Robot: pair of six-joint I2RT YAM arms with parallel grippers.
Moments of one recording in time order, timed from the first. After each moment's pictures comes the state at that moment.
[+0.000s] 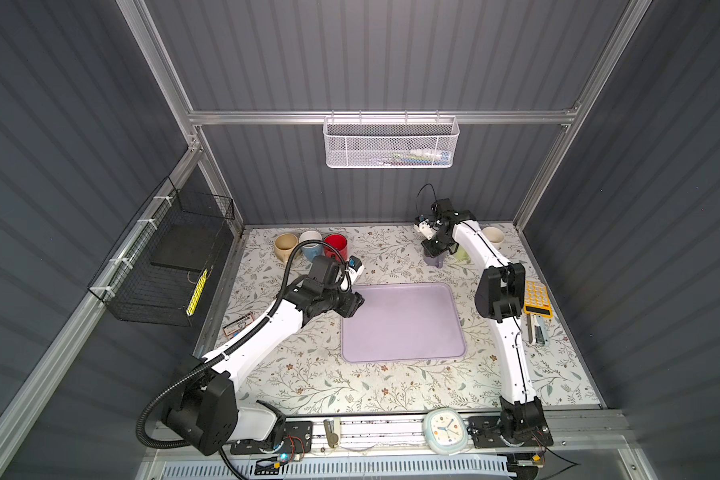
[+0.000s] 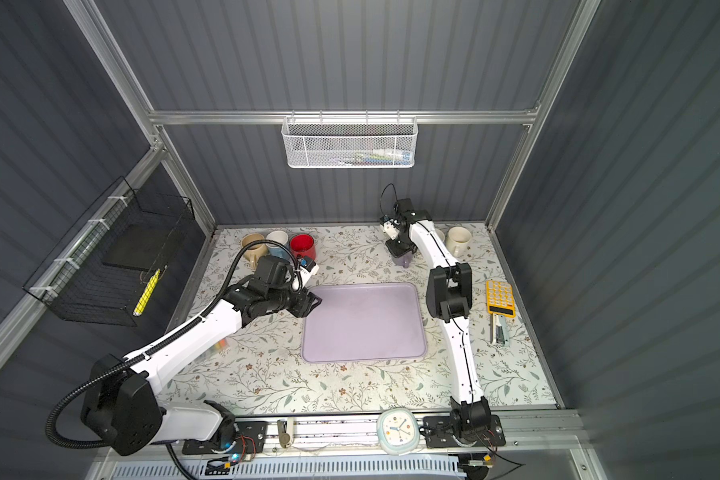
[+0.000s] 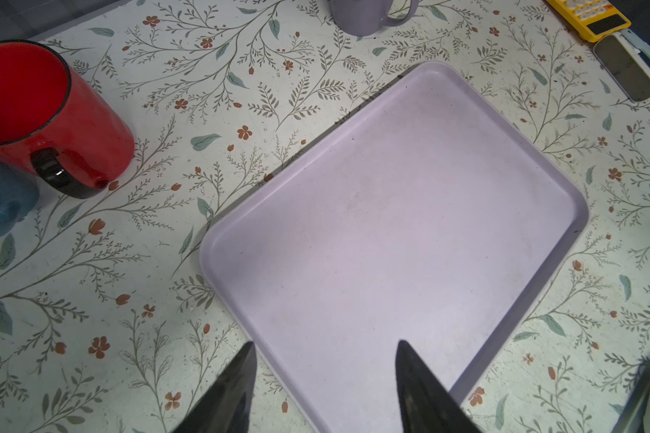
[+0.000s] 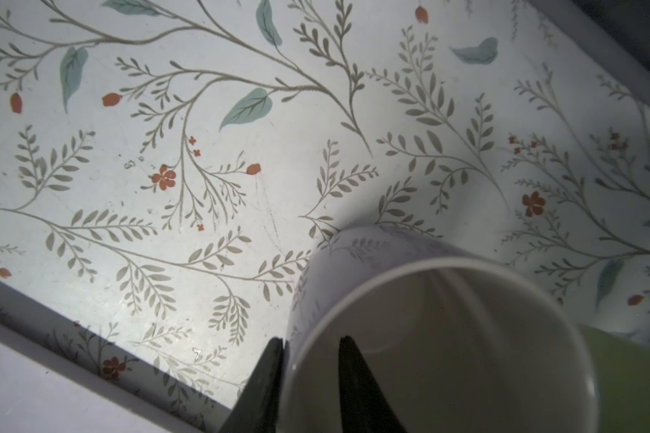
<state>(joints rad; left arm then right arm) -0.54 1.37 1.03 -0.48 0.20 0.10 0.23 2.51 2.40 -1.08 -0.08 -0.37</state>
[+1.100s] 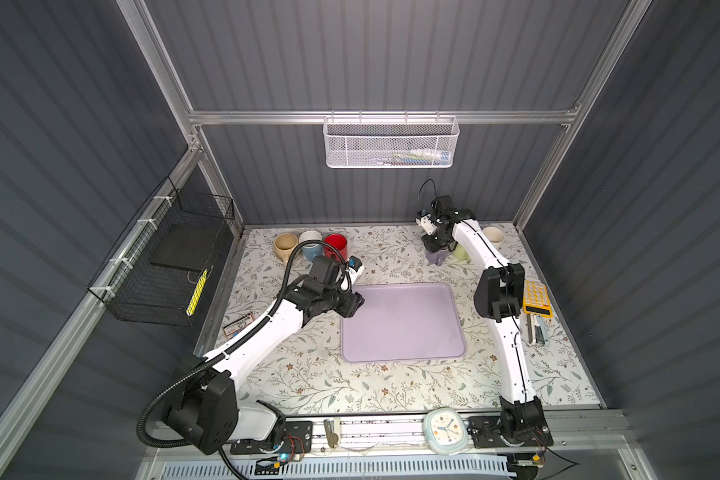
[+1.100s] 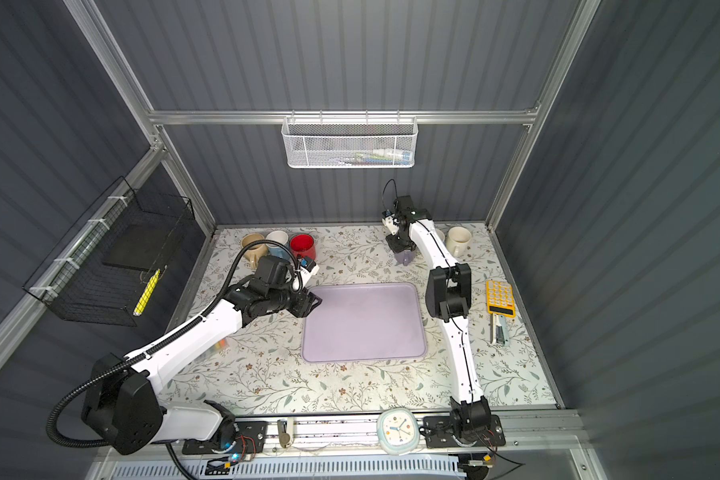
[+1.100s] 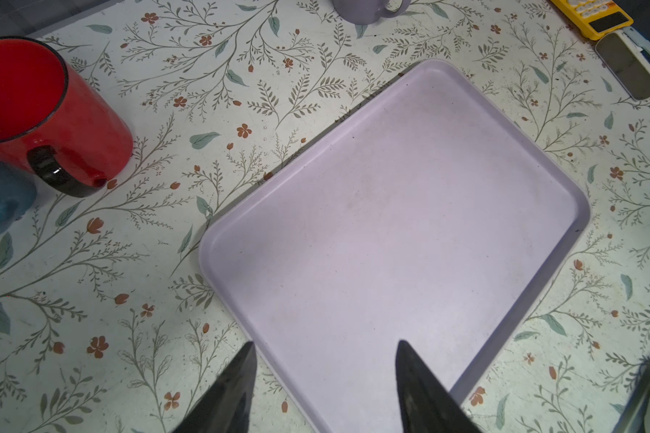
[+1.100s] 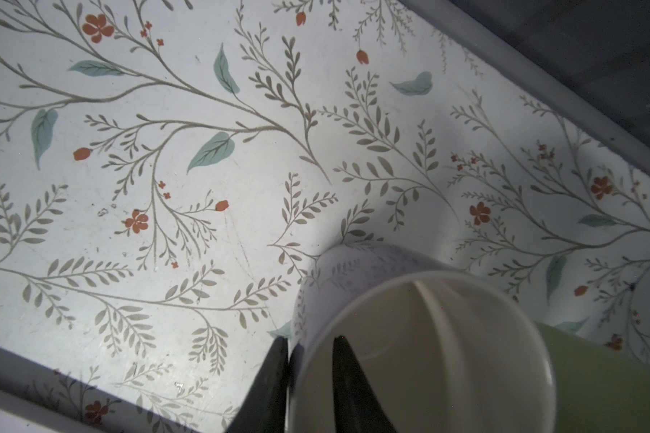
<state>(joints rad) -0.54 1.38 1.03 -0.48 0.20 0.10 0.23 2.53 2.44 -1.03 -0.03 -0.31</state>
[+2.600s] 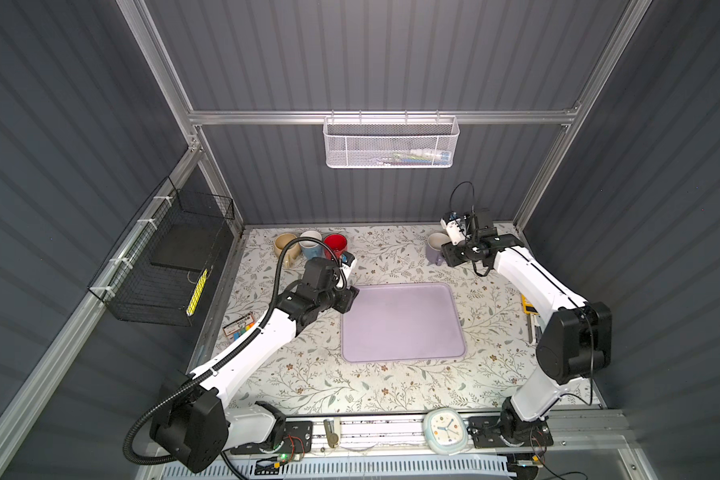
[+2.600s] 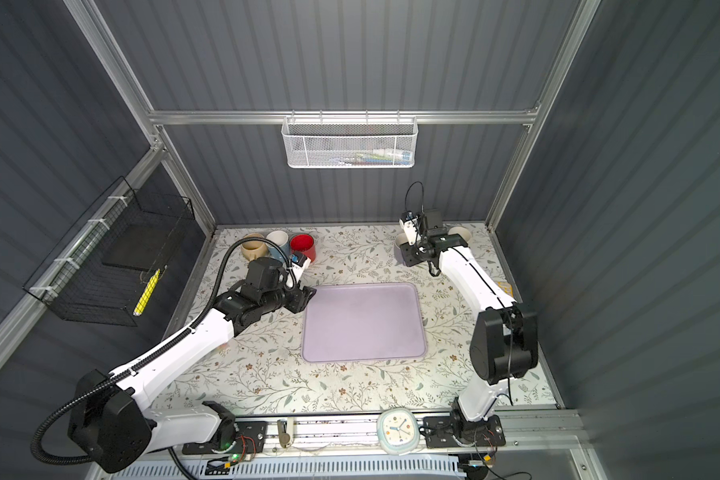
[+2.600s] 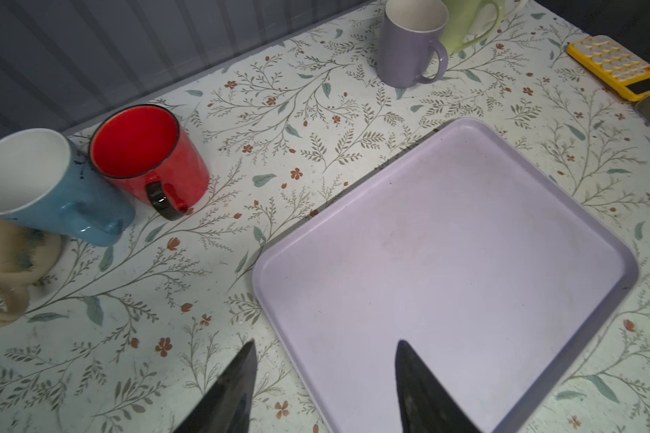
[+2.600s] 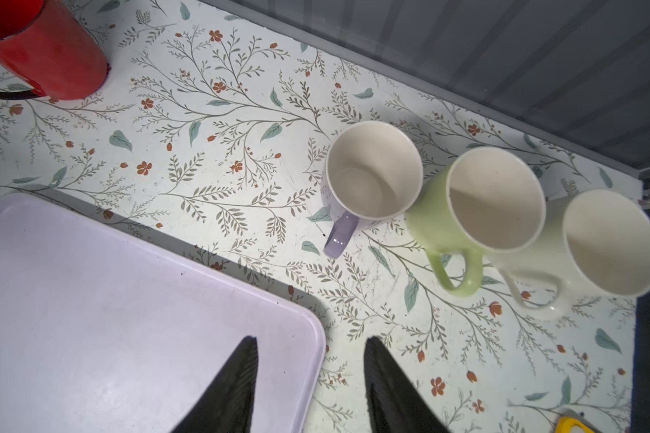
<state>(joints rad) -0.55 1.27 0.97 -0.36 0.04 0.06 0.22 1.66 1.43 -0.59 -0.05 -0.18</state>
